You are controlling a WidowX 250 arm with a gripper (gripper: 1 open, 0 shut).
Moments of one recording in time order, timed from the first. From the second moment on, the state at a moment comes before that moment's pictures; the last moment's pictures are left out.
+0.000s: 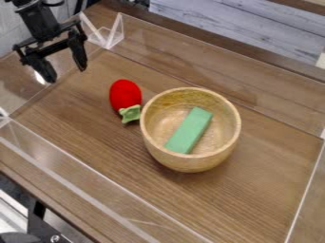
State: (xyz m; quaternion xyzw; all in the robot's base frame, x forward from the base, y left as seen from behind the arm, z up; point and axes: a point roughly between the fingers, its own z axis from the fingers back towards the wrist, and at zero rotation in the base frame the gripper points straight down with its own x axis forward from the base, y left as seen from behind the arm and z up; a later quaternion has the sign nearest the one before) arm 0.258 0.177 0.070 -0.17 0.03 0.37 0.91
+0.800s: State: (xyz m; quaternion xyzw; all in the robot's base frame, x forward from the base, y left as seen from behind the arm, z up) arm 0.243 0.183 0.107 -0.18 0.04 0.28 0.94
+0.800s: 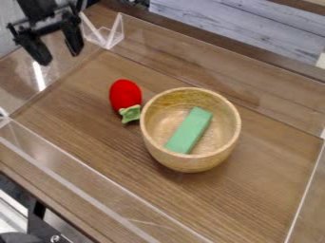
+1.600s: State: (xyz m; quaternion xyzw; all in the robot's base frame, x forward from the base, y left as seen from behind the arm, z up) arm 0.238 0.171 0.121 -0.18 0.05 0.22 0.96
